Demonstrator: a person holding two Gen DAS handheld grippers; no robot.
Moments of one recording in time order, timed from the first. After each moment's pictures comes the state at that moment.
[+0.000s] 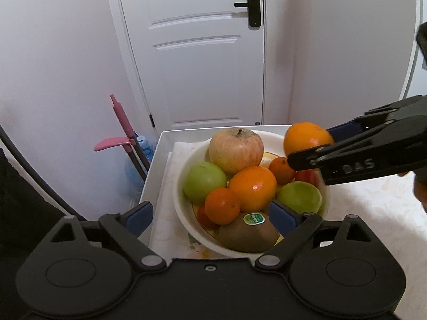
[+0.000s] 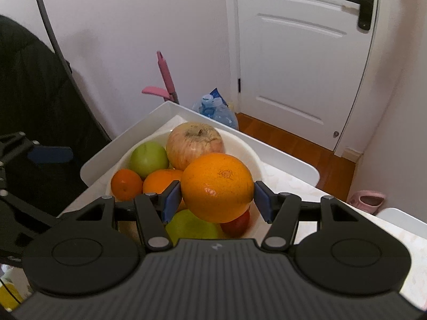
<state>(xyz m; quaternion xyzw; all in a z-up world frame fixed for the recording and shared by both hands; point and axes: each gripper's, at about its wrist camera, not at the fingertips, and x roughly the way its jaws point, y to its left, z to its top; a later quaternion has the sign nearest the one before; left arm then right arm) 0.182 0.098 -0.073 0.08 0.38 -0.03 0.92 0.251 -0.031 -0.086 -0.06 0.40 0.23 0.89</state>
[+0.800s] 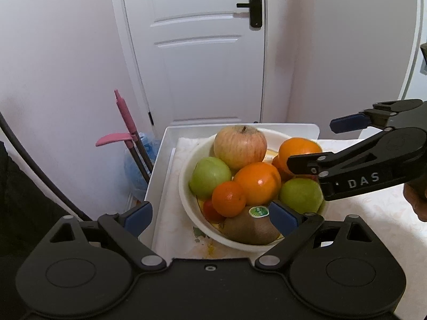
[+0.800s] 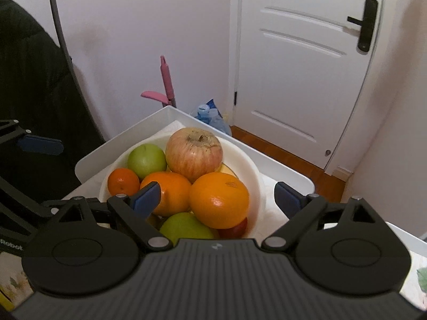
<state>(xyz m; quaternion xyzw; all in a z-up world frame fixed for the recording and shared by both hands) 0.176 0.111 -0.068 0.07 0.38 -0.03 0.92 0.236 -0.025 -0.082 -0.09 0.36 0.22 0.90</state>
